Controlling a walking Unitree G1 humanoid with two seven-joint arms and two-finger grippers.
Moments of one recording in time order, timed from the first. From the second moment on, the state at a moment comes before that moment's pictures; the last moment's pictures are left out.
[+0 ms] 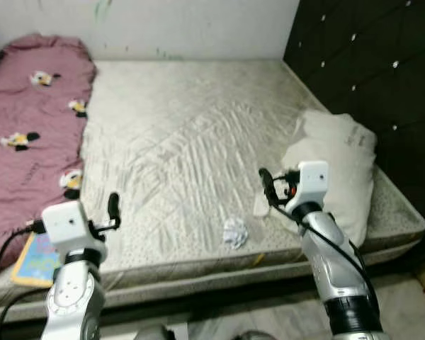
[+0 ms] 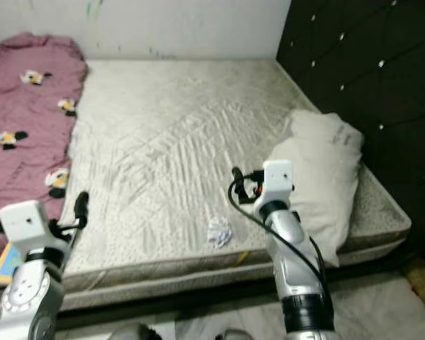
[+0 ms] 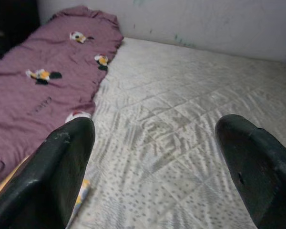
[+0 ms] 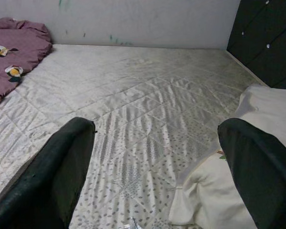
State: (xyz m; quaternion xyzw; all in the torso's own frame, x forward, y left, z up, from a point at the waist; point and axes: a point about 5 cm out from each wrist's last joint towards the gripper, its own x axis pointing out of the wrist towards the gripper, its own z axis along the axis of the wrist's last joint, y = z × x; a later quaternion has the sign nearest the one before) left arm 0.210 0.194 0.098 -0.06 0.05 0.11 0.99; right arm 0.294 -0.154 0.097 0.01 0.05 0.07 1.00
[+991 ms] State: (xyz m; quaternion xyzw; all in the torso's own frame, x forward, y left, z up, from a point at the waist) left arm 0.218 0.198 0.106 -0.05 0.03 0.12 0.99; right arm 0.302 -0.149 0.105 0.03 0.04 0.07 1.00
